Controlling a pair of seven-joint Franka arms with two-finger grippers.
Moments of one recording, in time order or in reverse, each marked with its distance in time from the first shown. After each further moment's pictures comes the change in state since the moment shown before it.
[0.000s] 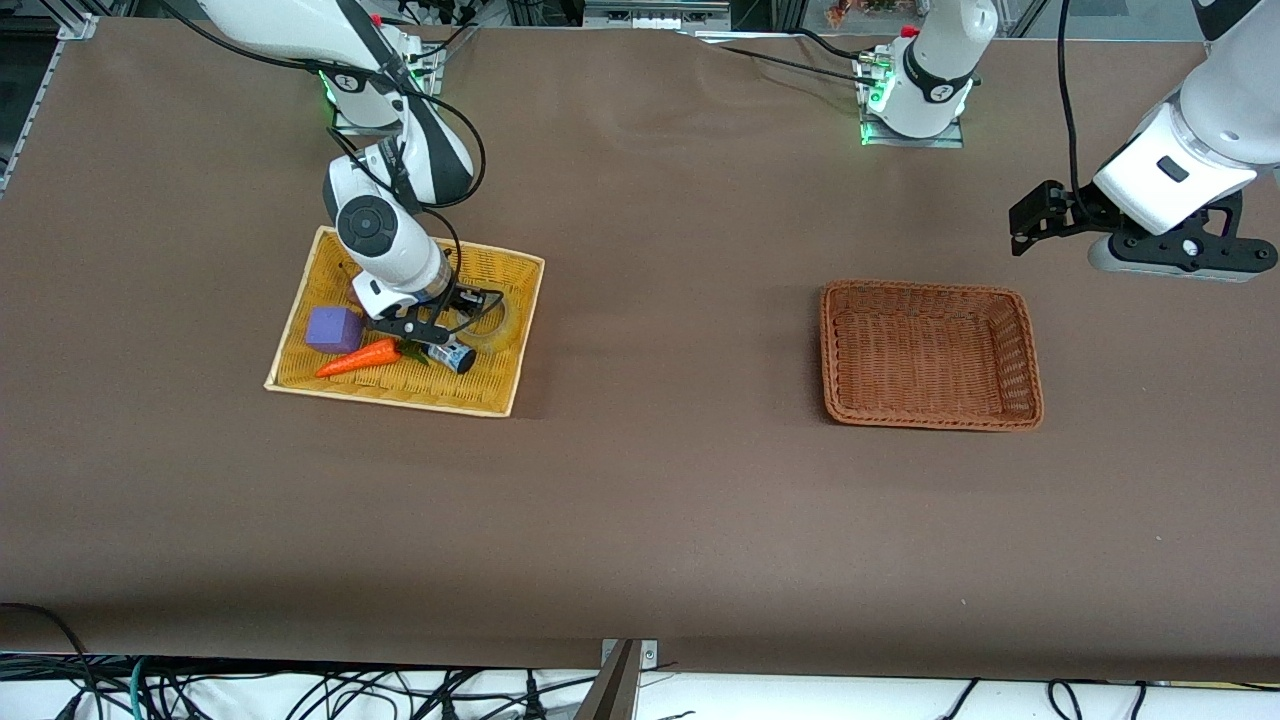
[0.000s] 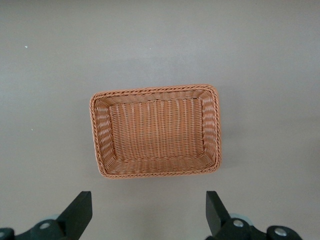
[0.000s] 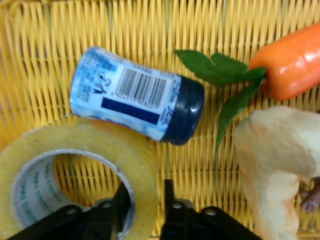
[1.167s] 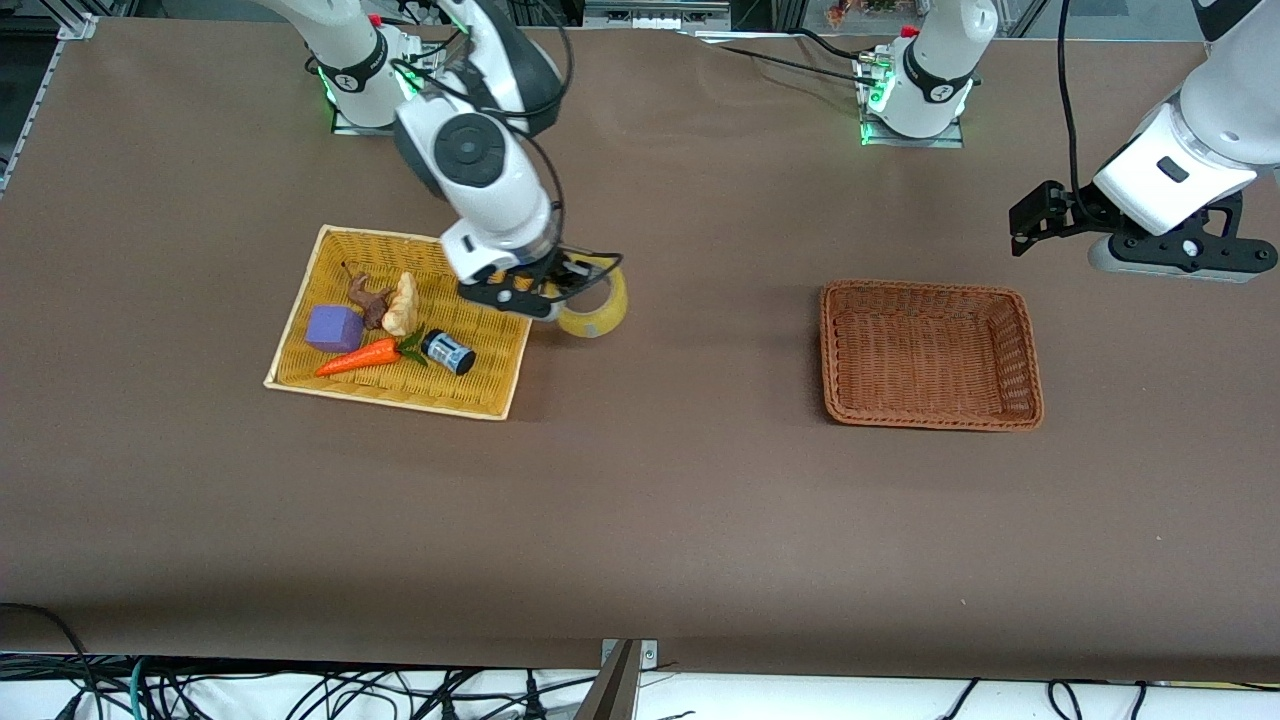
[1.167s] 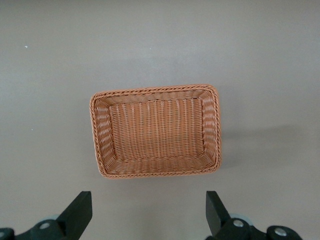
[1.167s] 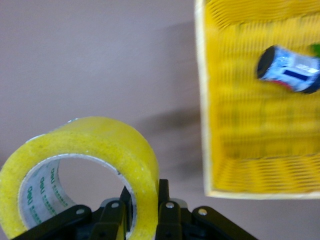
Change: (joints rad) left arm 0.000 0.001 0.000 0.000 0.000 0.000 0.000; right arm 0.156 0.048 0.145 0.492 0.000 -0.360 0.369
